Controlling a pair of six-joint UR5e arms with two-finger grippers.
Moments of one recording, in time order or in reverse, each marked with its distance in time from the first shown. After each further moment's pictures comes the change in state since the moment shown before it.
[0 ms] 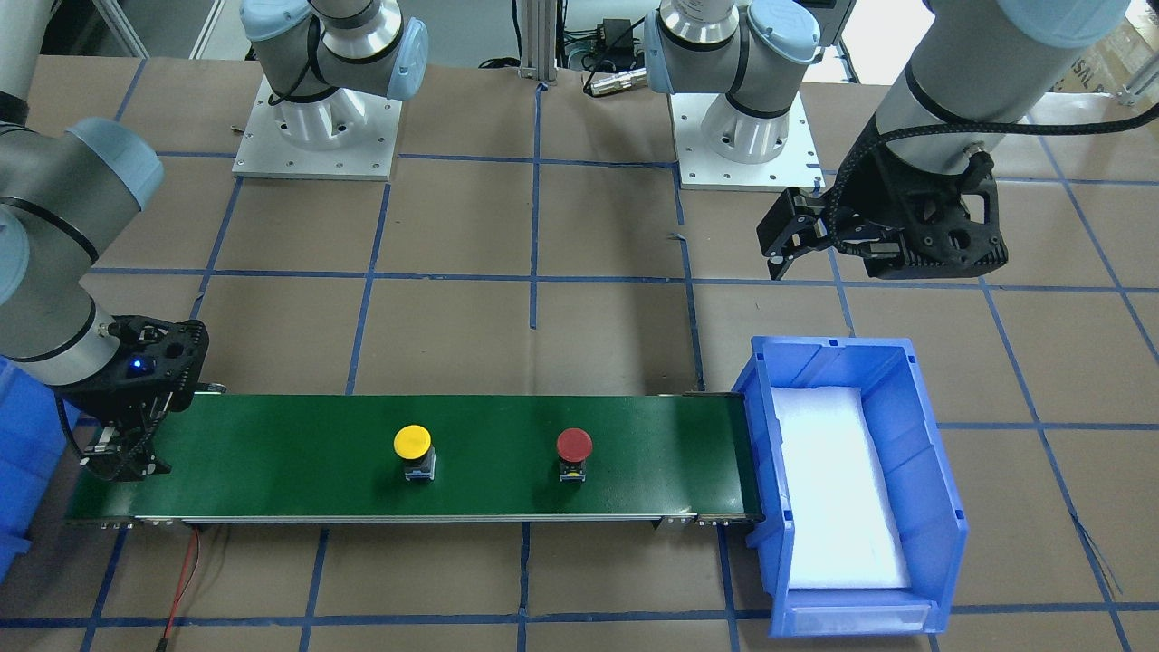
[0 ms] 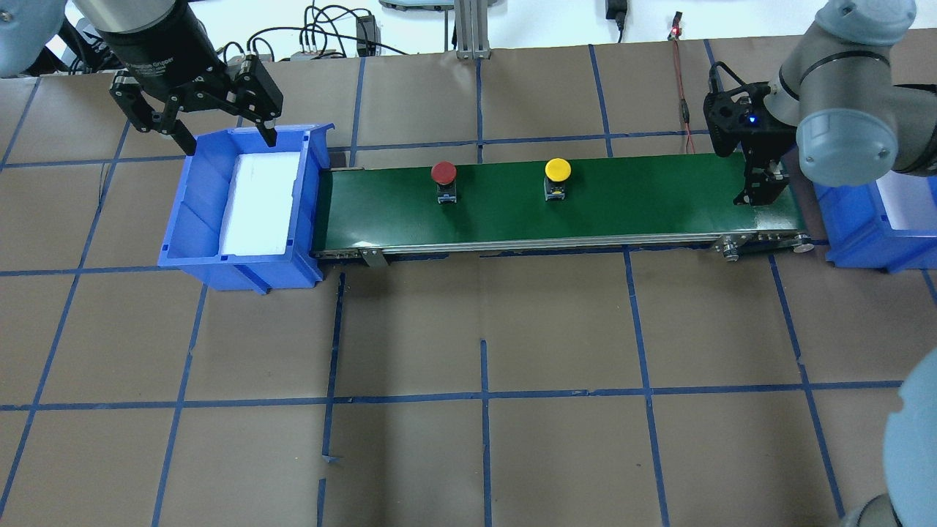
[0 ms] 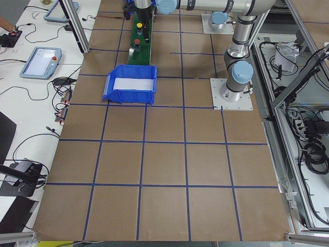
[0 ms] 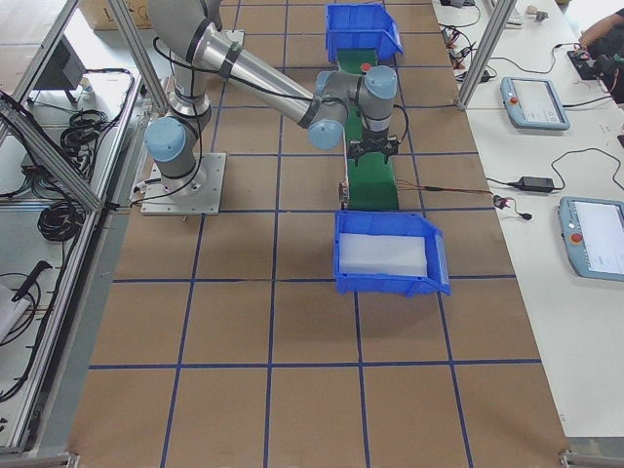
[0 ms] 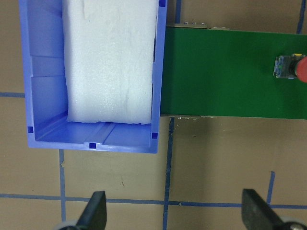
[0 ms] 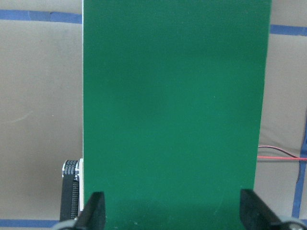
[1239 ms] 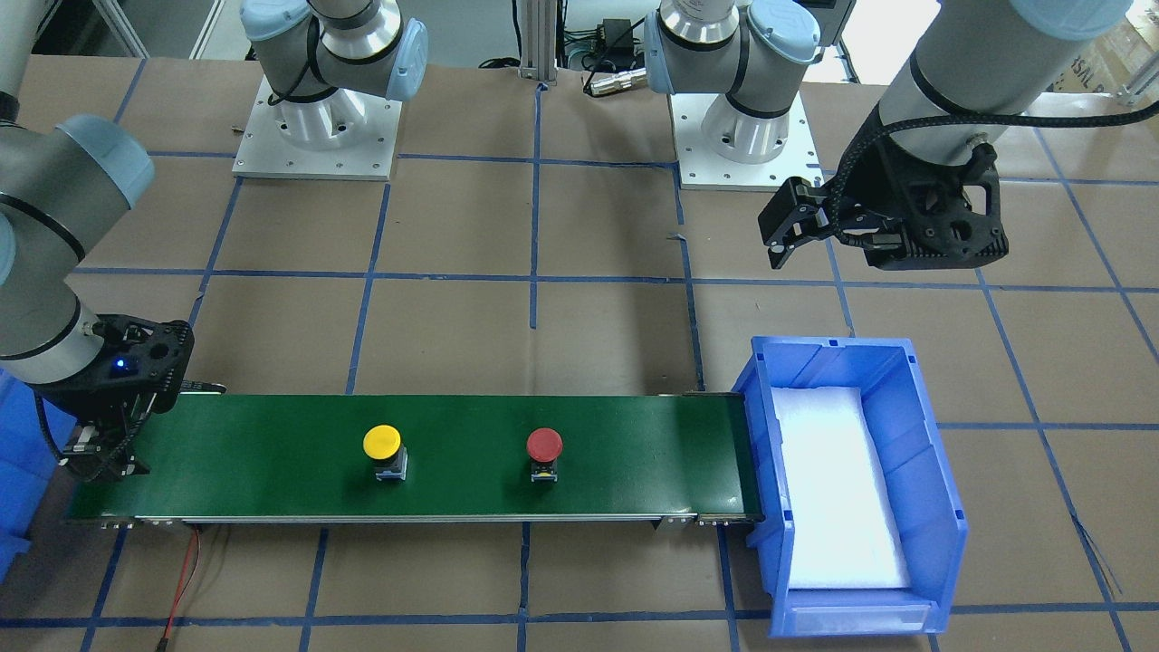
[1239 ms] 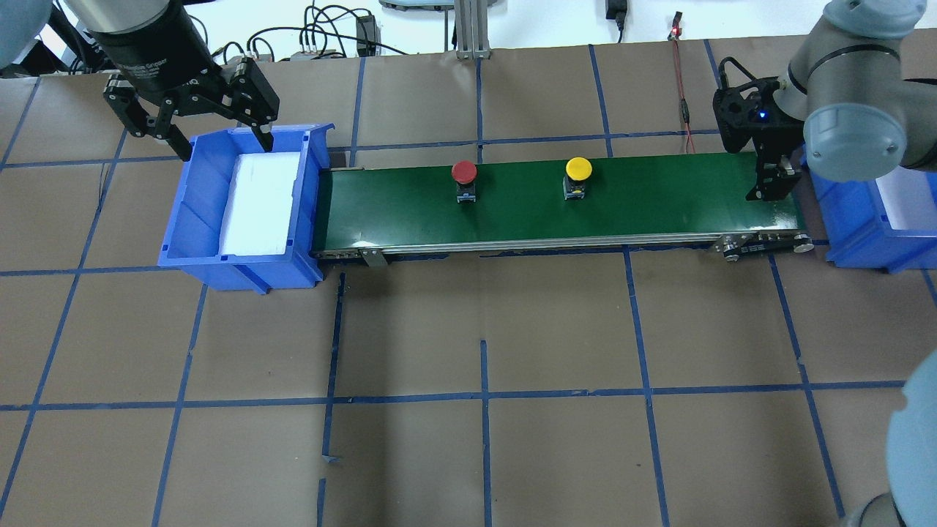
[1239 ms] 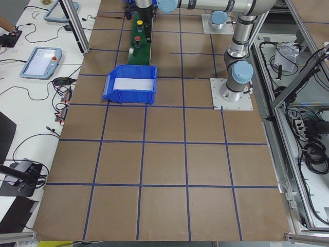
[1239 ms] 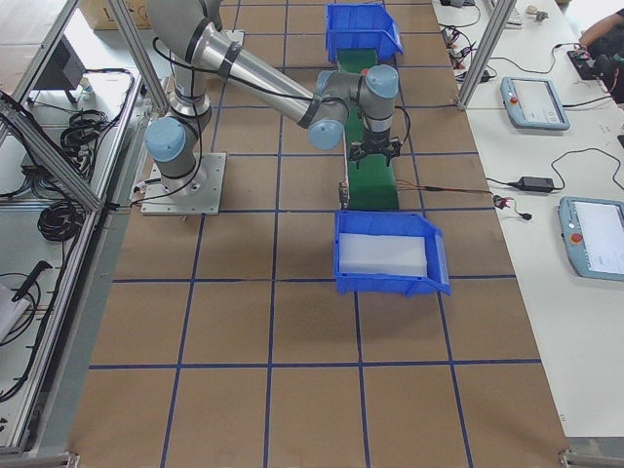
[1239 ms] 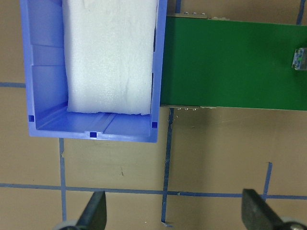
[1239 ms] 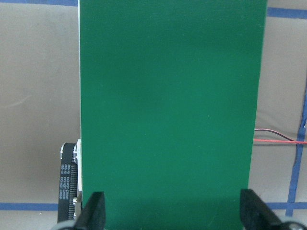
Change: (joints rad) left arm 0.005 0.003 0.008 -0.031 -0.006 -0.001; right arm -0.009 -0.002 -0.014 0.000 -0.039 -0.002
